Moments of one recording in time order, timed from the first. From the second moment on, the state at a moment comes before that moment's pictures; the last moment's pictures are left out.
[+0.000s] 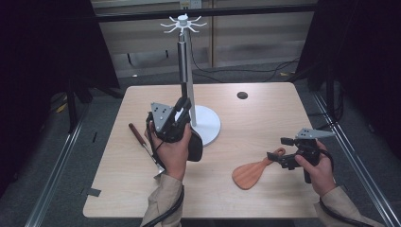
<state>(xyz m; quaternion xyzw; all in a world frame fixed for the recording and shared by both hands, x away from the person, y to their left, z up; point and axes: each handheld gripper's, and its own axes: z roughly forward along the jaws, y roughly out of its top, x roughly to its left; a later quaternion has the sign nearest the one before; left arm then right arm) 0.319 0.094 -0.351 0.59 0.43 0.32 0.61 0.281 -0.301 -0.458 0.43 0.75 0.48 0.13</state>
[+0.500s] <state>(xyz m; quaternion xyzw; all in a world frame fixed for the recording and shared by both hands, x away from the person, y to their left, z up) 0.339 0.092 -0.361 0.59 0.42 0.33 0.60 0.282 -0.301 -0.459 0.43 0.76 0.48 0.13</state>
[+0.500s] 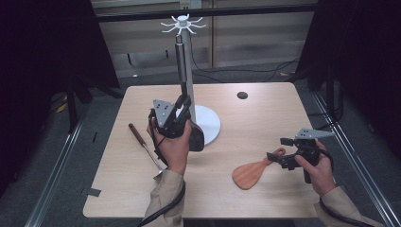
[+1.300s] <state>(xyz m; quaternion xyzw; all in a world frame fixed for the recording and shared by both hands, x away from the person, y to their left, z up) 0.365 0.086 -0.368 0.59 0.42 0.35 0.60 0.284 -0.304 -0.460 0.43 0.76 0.48 0.13</state>
